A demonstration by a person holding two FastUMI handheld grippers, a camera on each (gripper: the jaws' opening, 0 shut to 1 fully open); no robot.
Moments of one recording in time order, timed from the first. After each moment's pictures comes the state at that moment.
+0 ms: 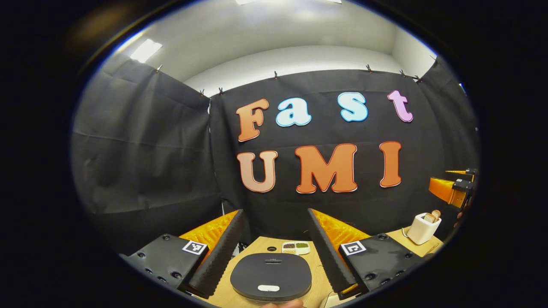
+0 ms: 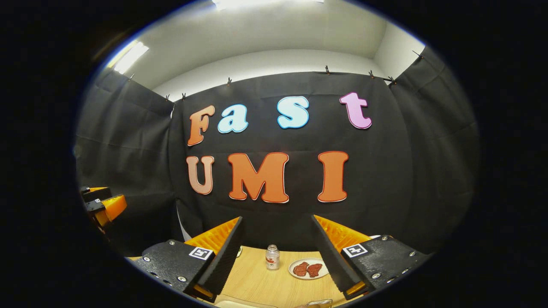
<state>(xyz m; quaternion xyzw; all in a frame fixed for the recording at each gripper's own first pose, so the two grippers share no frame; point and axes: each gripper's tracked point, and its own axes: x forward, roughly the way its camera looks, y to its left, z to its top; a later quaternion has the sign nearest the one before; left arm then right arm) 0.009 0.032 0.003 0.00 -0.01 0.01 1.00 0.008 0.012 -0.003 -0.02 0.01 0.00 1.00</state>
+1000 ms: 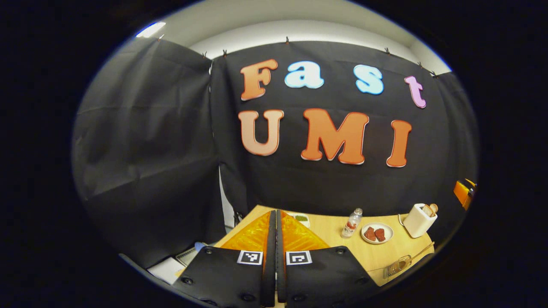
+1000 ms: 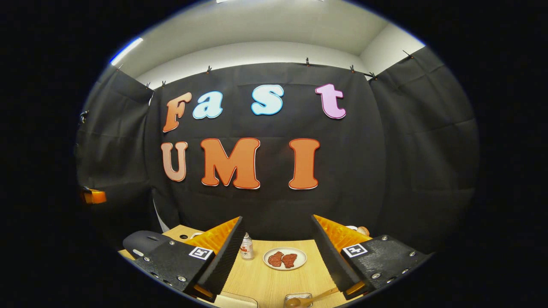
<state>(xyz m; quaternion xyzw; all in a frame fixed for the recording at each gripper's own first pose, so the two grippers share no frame) 0.052 0.048 -0.089 -0.07 0.19 -0.03 0.98 -0.011 -0.052 -0.031 -0.04 0.04 -0.09 0.99</state>
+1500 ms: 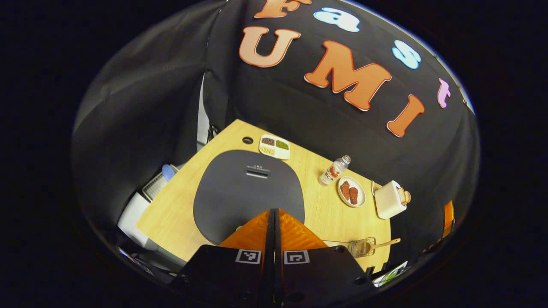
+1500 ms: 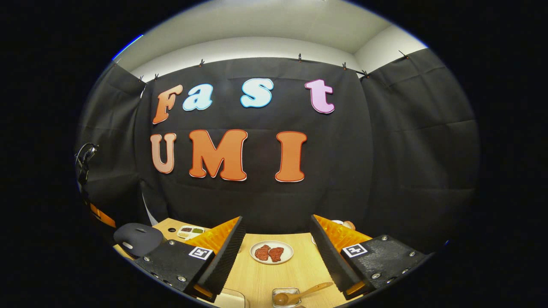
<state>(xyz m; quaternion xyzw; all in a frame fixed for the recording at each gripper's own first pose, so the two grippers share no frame) 0.036 0.033 -0.205 -0.18 0.44 -0.08 0.87 -0.027 -0.078 -0.051 -0.05 0.07 -0.13 0.99</state>
